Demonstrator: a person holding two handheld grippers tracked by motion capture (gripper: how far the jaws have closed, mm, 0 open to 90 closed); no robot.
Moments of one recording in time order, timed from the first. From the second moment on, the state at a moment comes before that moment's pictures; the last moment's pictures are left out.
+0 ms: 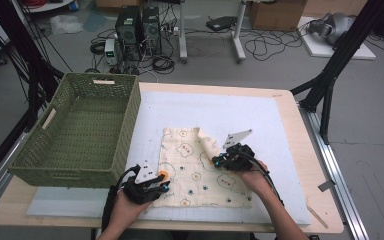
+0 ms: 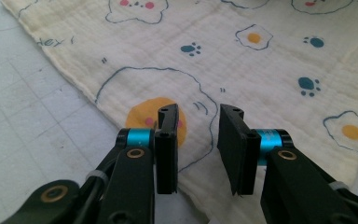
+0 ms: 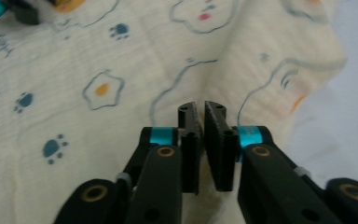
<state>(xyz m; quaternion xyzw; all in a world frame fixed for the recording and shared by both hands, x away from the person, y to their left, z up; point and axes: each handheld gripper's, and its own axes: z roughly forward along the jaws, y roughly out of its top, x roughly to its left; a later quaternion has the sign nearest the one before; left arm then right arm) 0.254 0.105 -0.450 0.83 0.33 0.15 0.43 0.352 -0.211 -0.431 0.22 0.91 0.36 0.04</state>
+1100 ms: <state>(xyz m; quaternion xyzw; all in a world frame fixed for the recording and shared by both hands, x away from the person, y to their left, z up) 0.254 0.104 -0.451 0.83 0.33 0.15 0.42 0.377 -0.223 -0.418 0.27 0.88 0.38 0.10</state>
